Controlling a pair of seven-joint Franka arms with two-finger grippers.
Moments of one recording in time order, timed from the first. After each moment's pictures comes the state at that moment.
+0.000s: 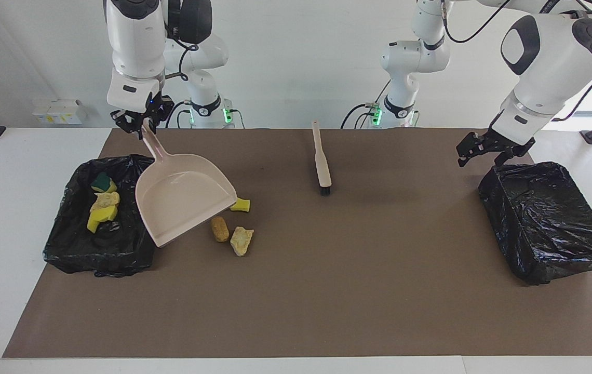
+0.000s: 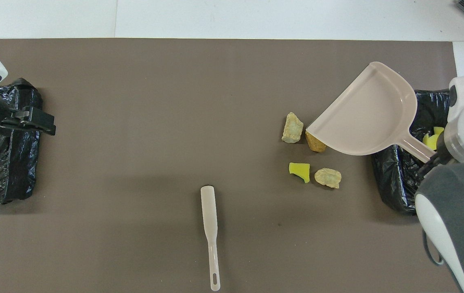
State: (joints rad) left arm -0.07 0.08 0.01 -1.57 -0.03 1.60 -0.02; right arm 0.10 -0.06 0.06 -1.68 -0.30 1.47 -0.55
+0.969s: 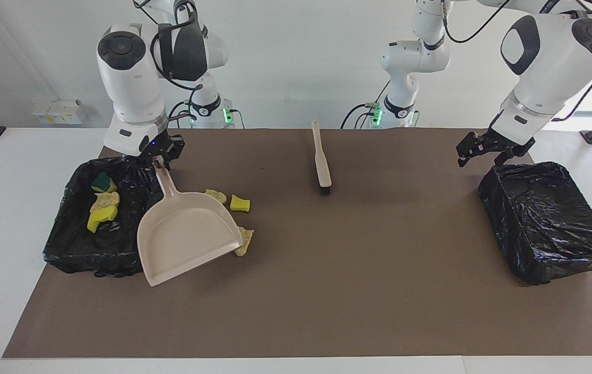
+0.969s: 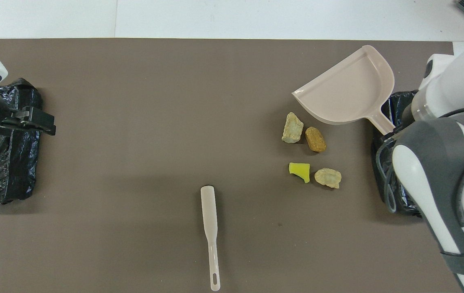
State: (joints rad) left arm -0.07 0.08 0.01 -1.57 -0.03 1.60 -0.02; right arm 0.13 0.11 0.03 -1.64 -0.11 1.63 -0.23
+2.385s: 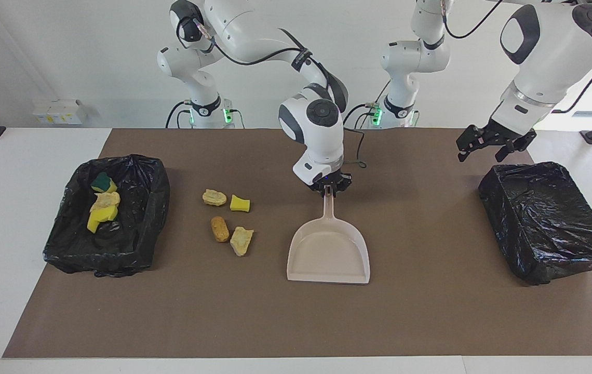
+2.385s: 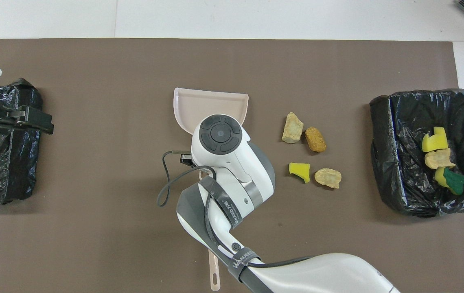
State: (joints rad) left arm -0.07 0.06 -0.01 -1.57 -0.03 1.63 -0.02; right arm 0.63 0.50 0.04 -1.56 0.14 2.10 0.68
